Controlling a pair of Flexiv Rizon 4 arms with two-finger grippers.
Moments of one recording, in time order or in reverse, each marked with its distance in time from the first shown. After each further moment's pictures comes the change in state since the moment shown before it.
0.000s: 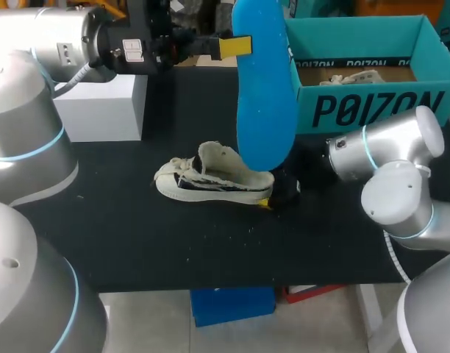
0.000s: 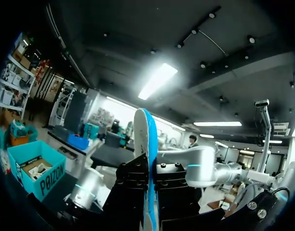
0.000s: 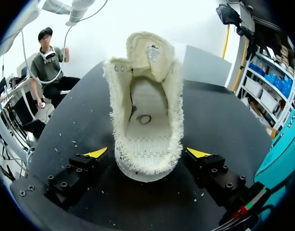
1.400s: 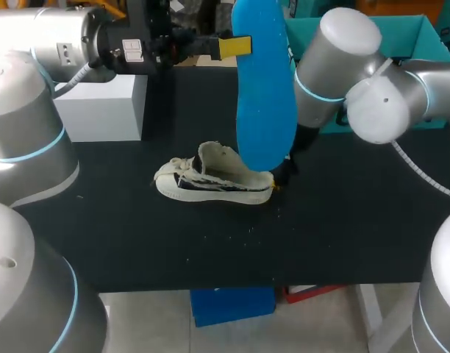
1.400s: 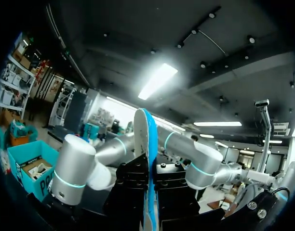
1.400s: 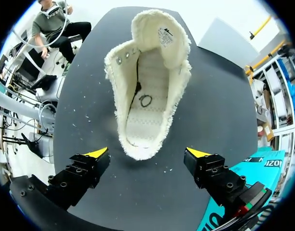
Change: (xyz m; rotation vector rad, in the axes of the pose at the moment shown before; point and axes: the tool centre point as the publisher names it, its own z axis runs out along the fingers) left arm 0.000 0.000 0.000 0.001 -0.001 0.000; right arm -0.015 0.032 -0.053 0.637 0.070 -0.168
